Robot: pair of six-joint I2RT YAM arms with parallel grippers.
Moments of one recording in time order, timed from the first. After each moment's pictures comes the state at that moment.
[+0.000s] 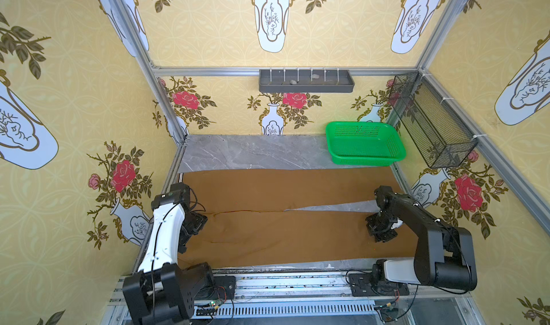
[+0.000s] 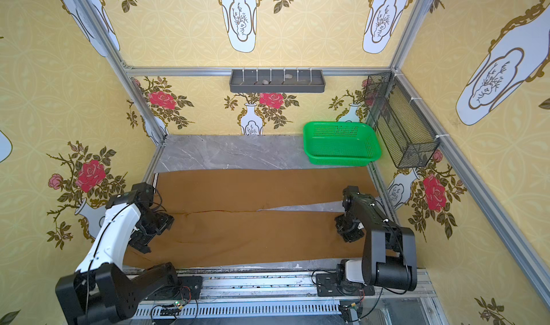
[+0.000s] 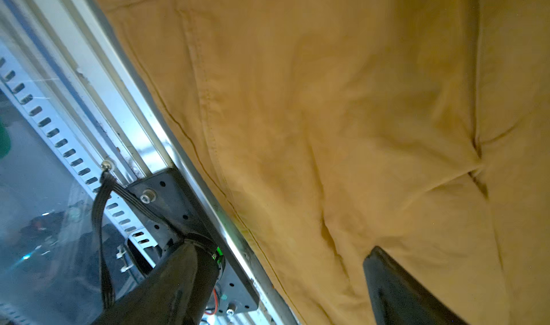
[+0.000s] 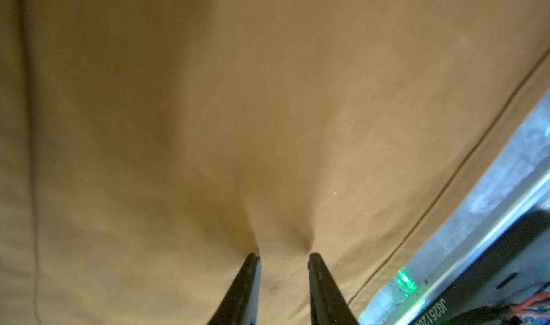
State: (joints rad) left arm 0.24 1.09 0.84 -1.32 -0.14 -0.93; right arm -0.04 1.37 0.67 -0.97 0.04 1.03
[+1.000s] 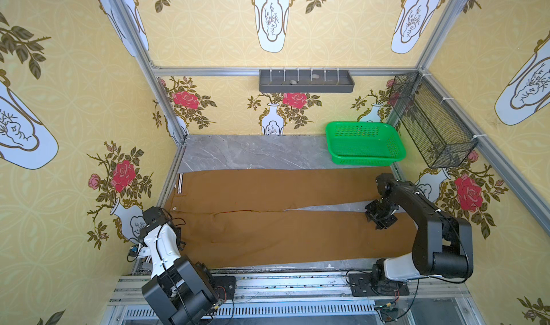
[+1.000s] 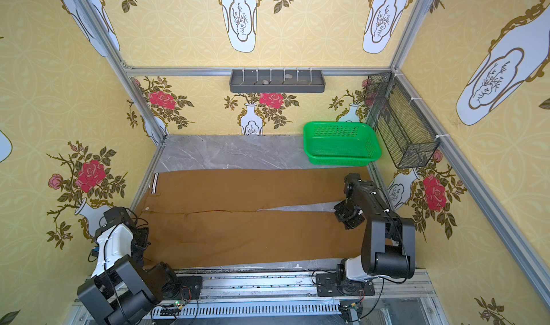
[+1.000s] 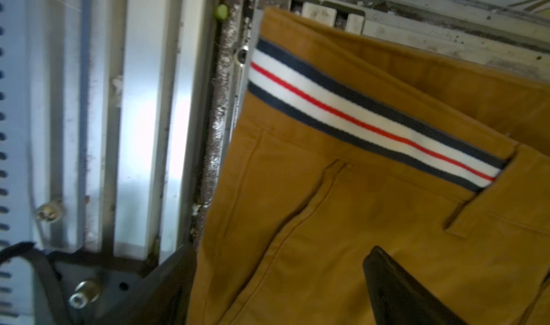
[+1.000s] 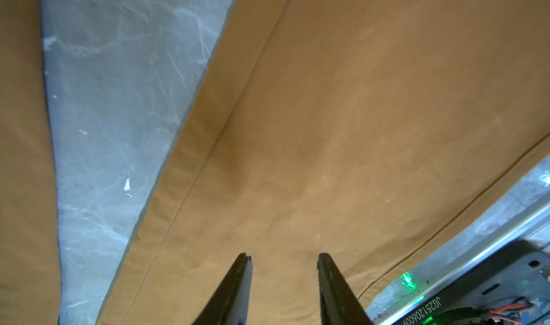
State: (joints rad) left arm 0.68 1.09 0.56 -0.87 -0.22 -1.04; right arm -0.04 1.45 0.86 -1.03 0.00 0.88
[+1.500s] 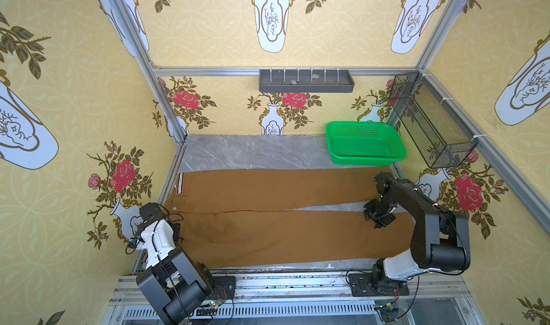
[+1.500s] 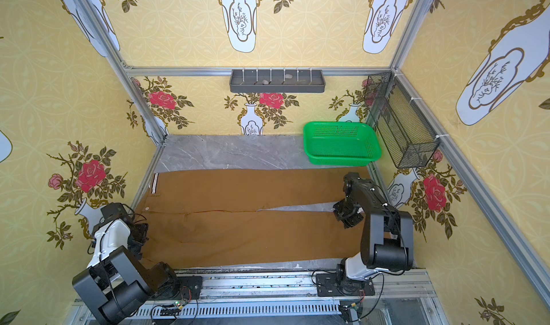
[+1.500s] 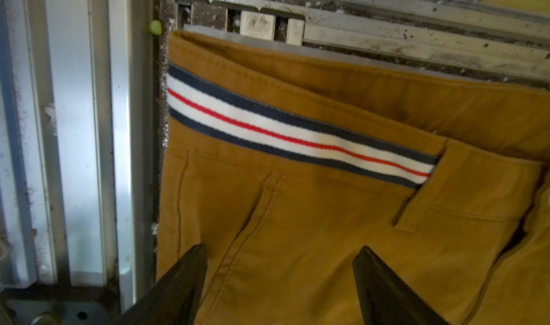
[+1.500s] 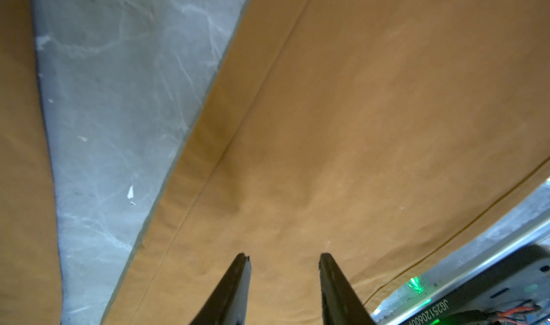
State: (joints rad) left arm 0.69 1.13 0.60 -0.83 -0.18 -0.98; right arm -0.04 1.52 0.89 -1.01 -0.02 0.88
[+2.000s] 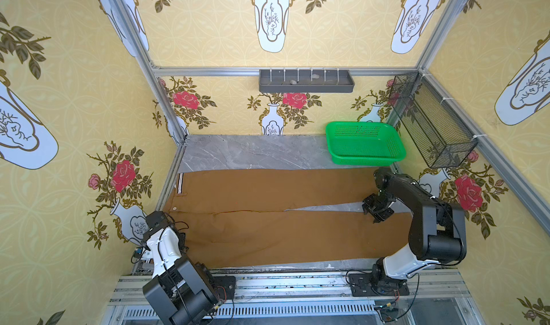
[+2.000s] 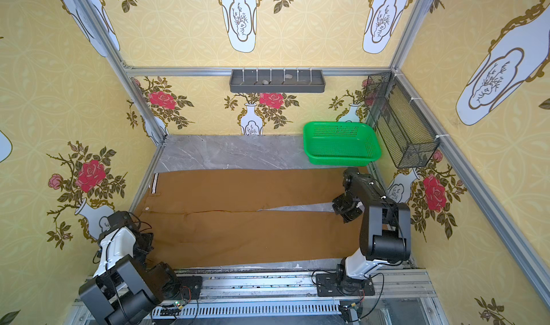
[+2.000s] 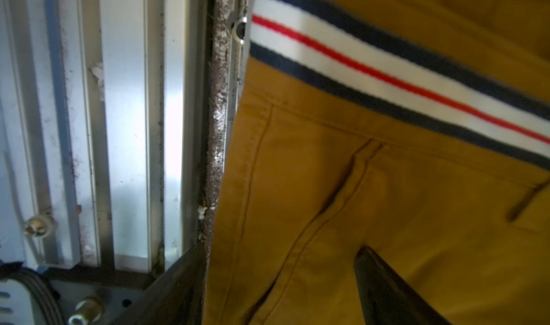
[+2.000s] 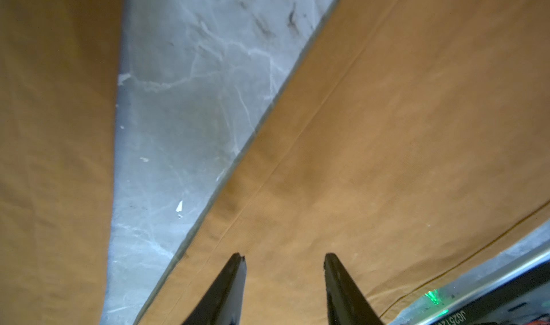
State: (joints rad) left arm 0.69 1.10 0.50 -0.86 -0.21 -0.99; right arm -0.04 1.58 0.97 -1.00 -0.03 0.87
